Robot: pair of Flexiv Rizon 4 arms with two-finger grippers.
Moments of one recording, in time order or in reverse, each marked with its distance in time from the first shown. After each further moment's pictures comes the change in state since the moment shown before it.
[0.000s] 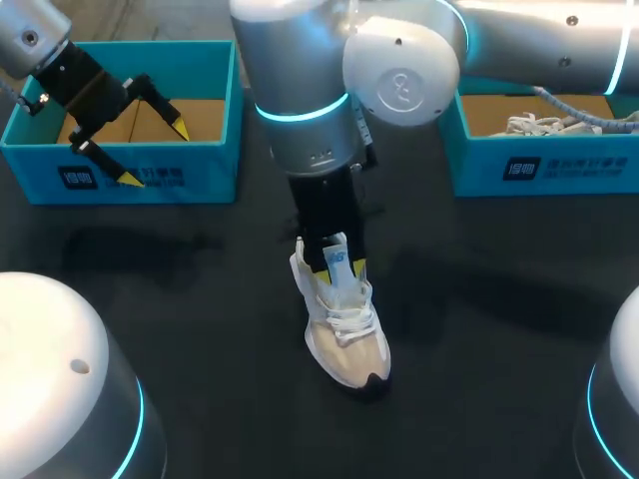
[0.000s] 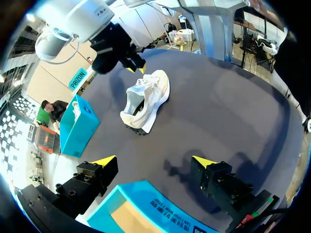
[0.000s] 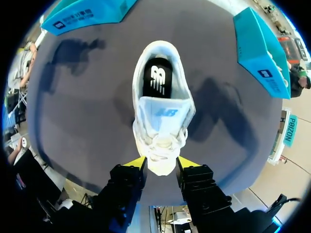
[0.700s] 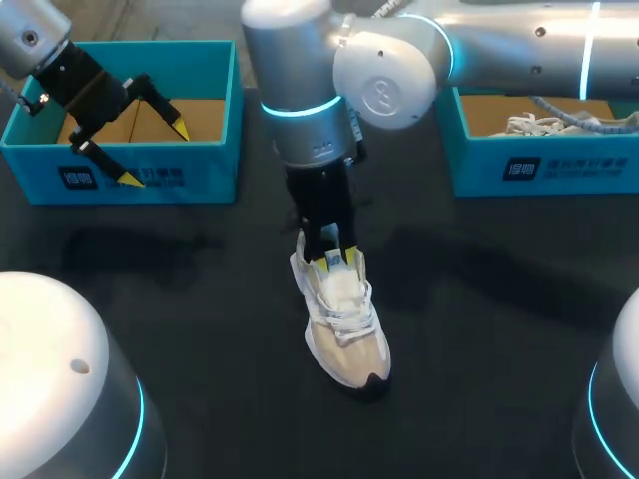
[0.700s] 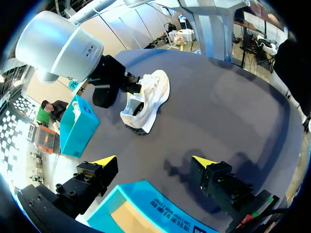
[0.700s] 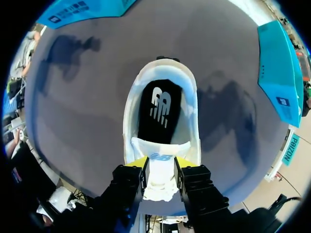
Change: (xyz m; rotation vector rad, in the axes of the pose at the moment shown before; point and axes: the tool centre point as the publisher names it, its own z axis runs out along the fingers) left arm 0.000 0.000 0.000 0.000 0.000 0.000; right arm -0.004 0.064 0.036 0.042 0.019 -0.116
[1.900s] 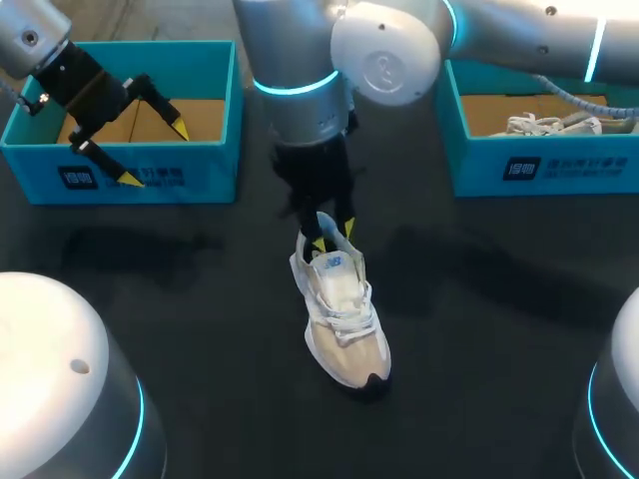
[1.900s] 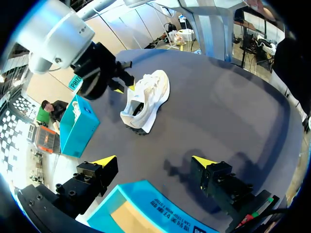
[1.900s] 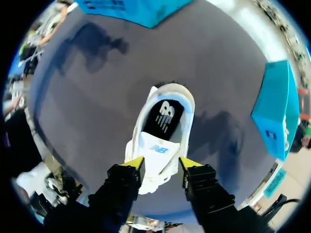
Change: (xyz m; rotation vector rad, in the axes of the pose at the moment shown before) left arm 0.000 0.000 0.000 0.000 0.000 0.000; right arm -0.008 0.005 -0.044 -0.096 -0.041 -0.276
